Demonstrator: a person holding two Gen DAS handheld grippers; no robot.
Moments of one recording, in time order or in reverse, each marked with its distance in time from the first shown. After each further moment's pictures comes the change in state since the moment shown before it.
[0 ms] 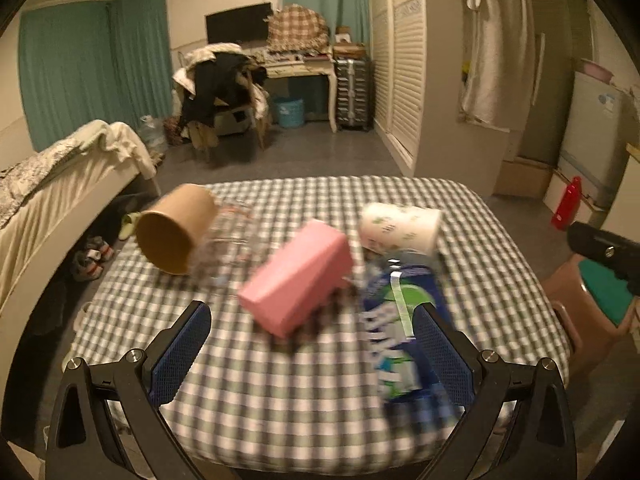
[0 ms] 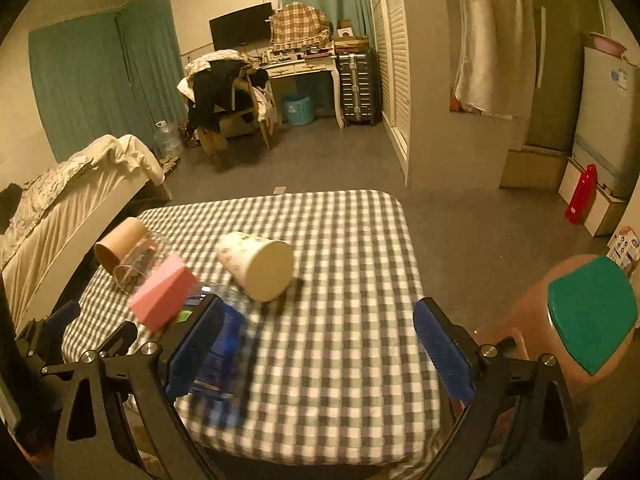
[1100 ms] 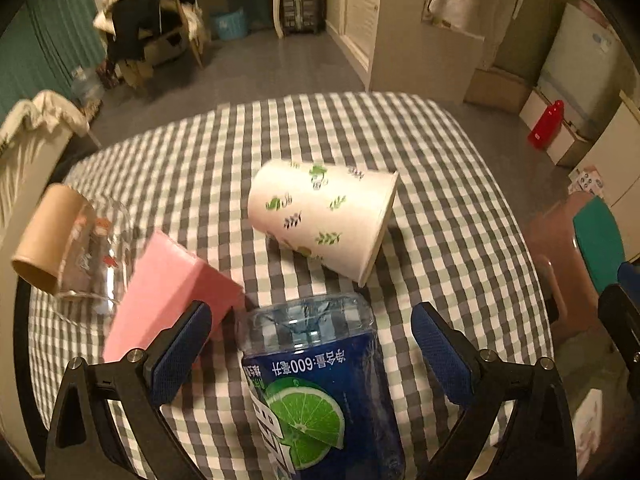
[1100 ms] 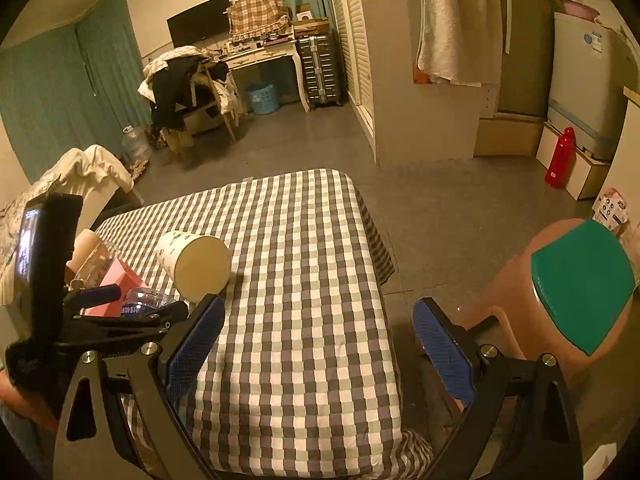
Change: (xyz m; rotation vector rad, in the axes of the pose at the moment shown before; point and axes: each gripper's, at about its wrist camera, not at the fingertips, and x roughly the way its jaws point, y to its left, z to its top) left arm 0.105 -0.054 0.046 0.115 0.406 -0.128; right arm 0.026 -0.042 0.000 0.102 0.048 -0.054
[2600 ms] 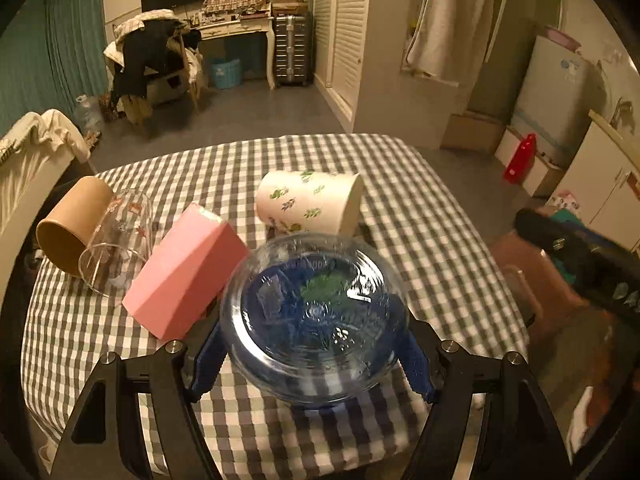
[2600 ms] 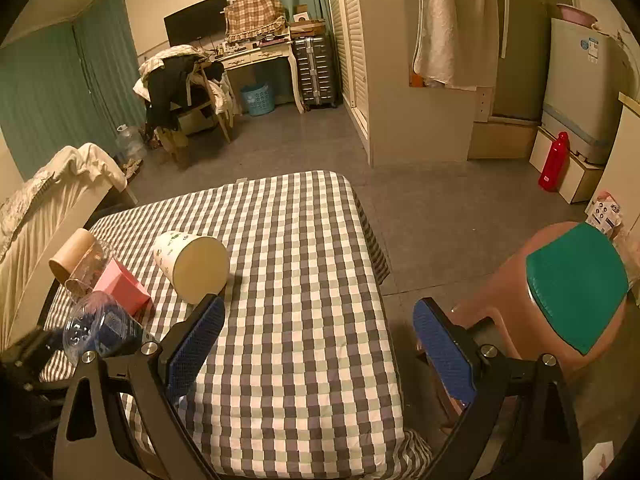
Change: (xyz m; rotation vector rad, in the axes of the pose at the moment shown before) left arm -0.049 0.003 -0.050 0.000 -0.234 -0.036; right arm 0.002 0.008 0.001 -0.011 -0.006 -0.028
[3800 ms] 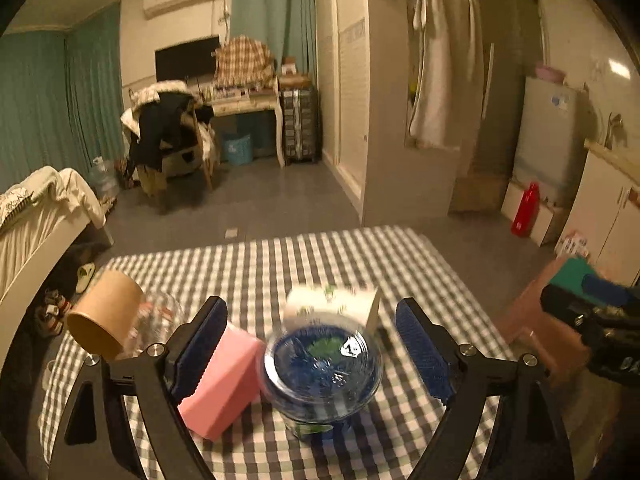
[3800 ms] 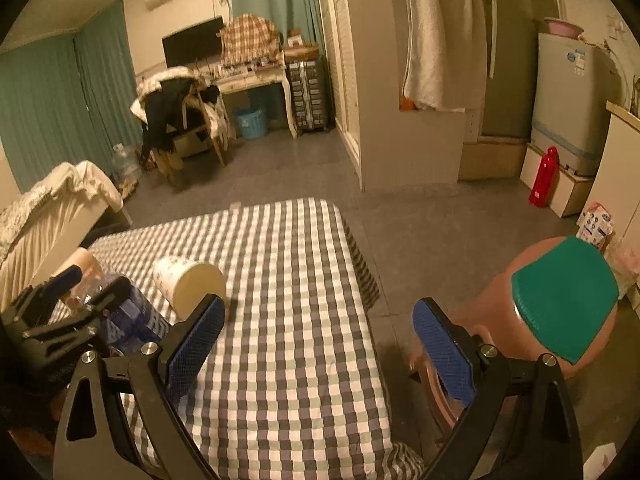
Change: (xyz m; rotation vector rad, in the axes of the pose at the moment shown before) left arm -0.036 0.015 0.031 0.022 -0.320 0.029; right arm -0.027 -0.011 0.005 -0.002 -0.129 -0.016
